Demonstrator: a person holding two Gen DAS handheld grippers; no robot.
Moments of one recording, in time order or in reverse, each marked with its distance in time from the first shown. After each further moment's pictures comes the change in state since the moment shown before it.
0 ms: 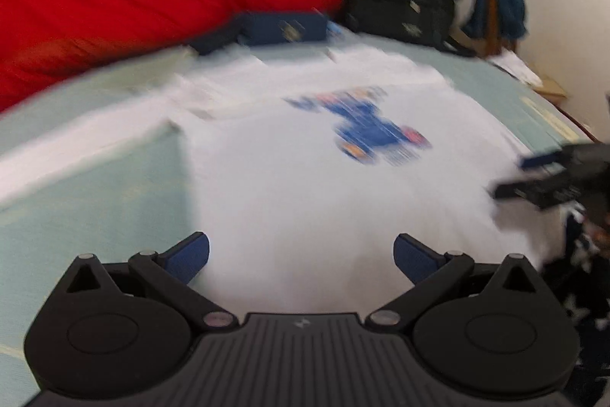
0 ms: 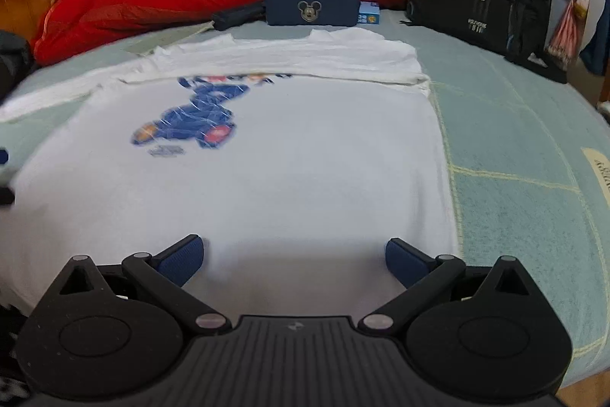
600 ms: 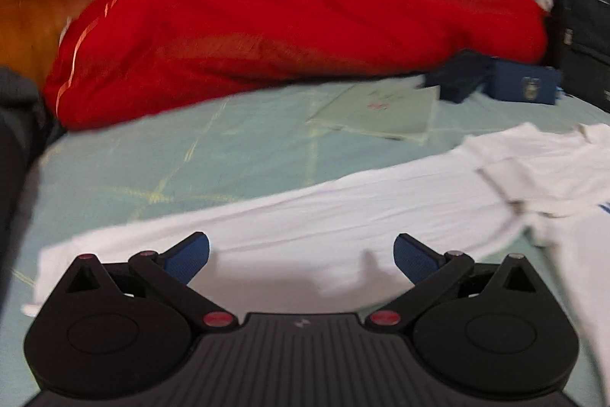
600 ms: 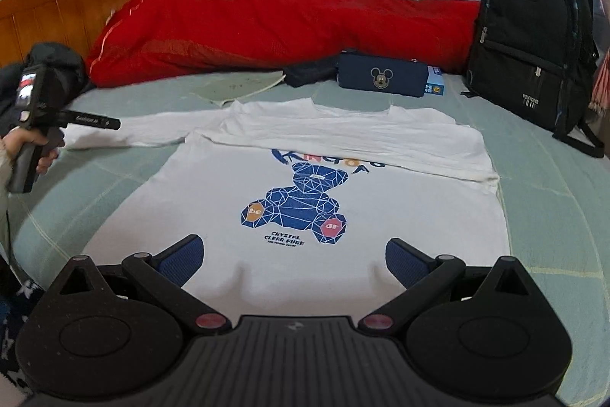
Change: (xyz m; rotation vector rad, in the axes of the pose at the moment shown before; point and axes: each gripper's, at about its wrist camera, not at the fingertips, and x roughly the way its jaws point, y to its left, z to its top) left arm 0.105 0.231 0.036 -0.216 0.015 0.346; right arm -0.030 0.070 0.045 -0.101 -0.092 0.087
